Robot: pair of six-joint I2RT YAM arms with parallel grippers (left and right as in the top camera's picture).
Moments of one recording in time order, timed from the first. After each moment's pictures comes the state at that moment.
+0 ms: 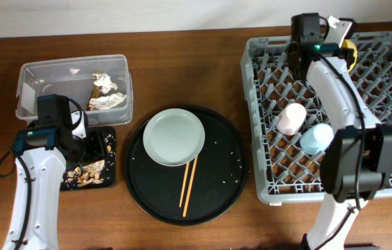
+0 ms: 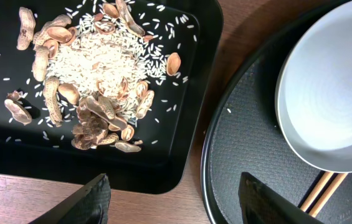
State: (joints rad) left arm 0.17 1.40 1.13 -1.07 0.08 -0.13; right arm 0.03 2.06 1.77 -0.75 1.07 0.28
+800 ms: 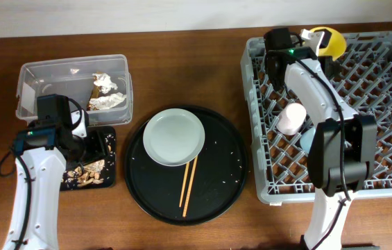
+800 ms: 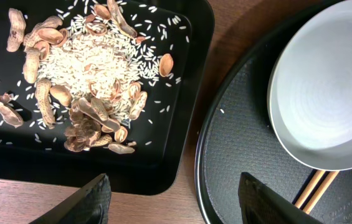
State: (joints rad) left arm 0.17 1.40 1.13 -1.06 0.10 -0.13; right arm 0.12 2.13 1.77 -0.92 1.27 0.34
